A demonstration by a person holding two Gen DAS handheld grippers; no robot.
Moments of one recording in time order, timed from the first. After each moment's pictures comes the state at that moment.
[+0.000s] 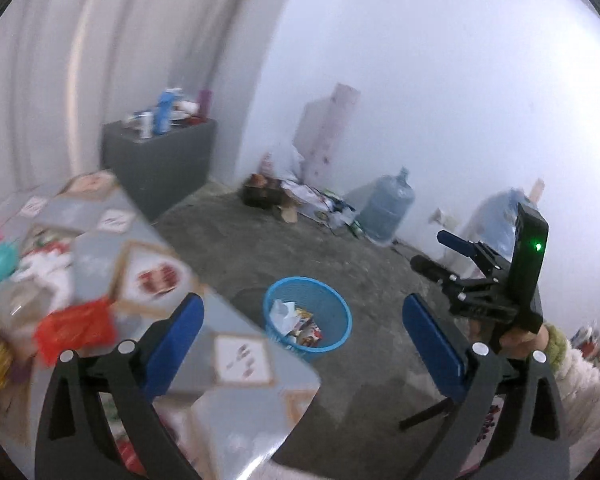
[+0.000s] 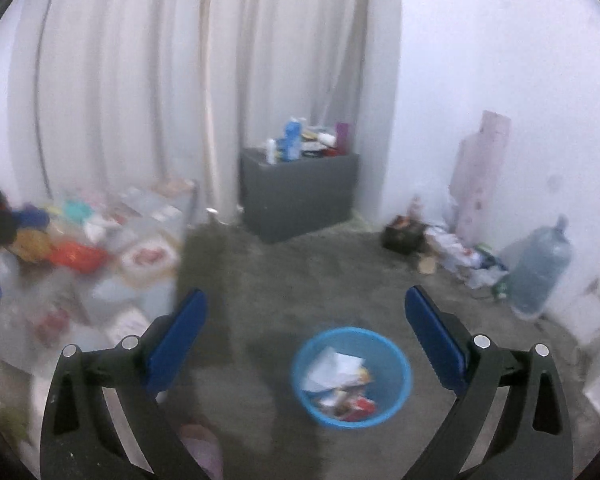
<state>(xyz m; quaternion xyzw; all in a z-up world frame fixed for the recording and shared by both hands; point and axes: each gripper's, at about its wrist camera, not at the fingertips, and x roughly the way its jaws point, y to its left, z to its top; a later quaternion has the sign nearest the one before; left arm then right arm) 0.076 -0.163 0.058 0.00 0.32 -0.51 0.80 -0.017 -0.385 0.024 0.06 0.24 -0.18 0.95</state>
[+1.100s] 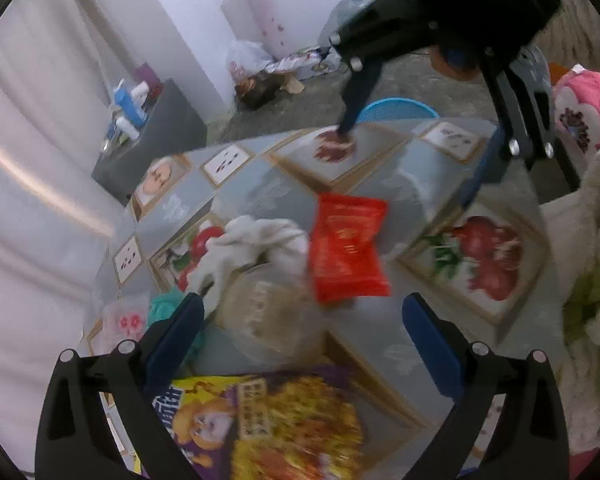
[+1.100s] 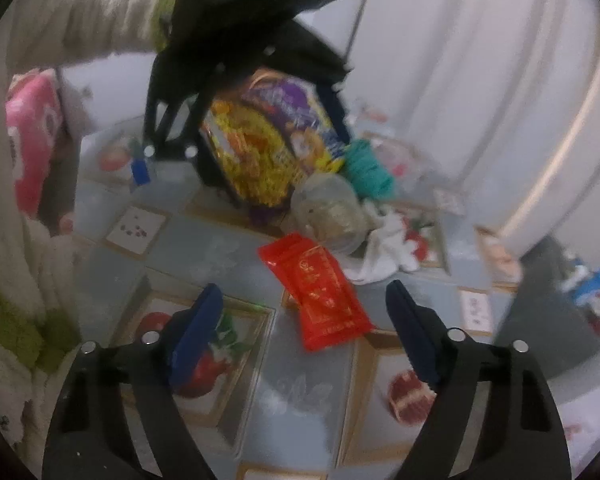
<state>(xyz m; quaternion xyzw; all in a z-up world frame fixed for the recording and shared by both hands) 0.245 -0.069 -0.002 0.44 0.29 -0.53 0.67 0.220 -0.183 -0.005 -0.23 0.33 0.34 0.85</state>
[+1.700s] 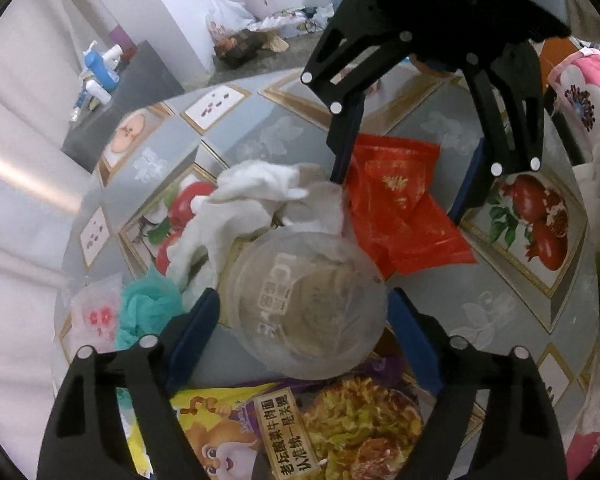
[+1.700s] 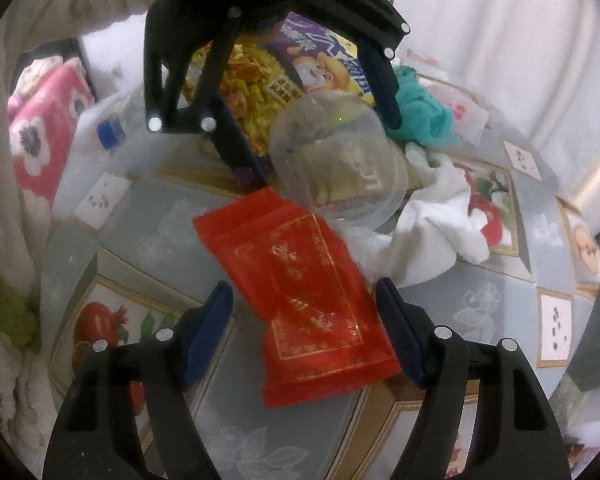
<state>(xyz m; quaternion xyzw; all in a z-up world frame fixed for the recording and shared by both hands) 0.287 -0.088 -0.051 0.47 0.35 -0.53 0.62 0.272 -0.178 -0.057 -0.21 0.41 0.41 0.78</state>
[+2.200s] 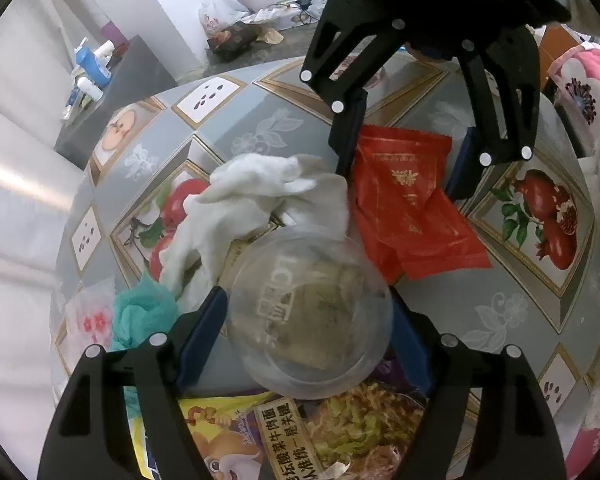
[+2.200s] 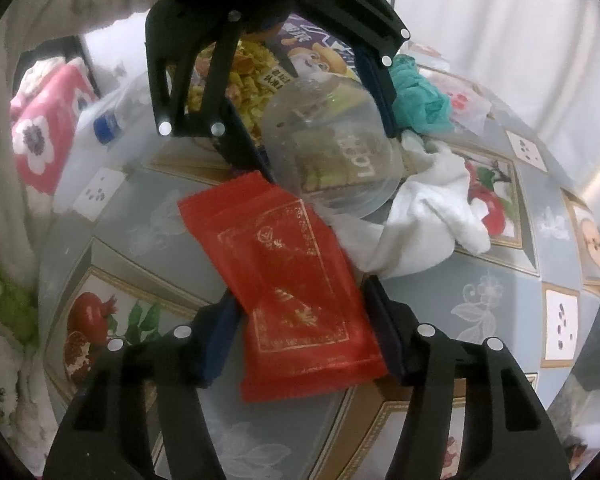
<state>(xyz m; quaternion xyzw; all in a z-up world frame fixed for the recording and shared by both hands) 0.293 -0.096 -0.059 0.48 0.35 -0.53 0.61 0.267 -0.183 -0.062 -0.21 0.41 0.42 0.78</state>
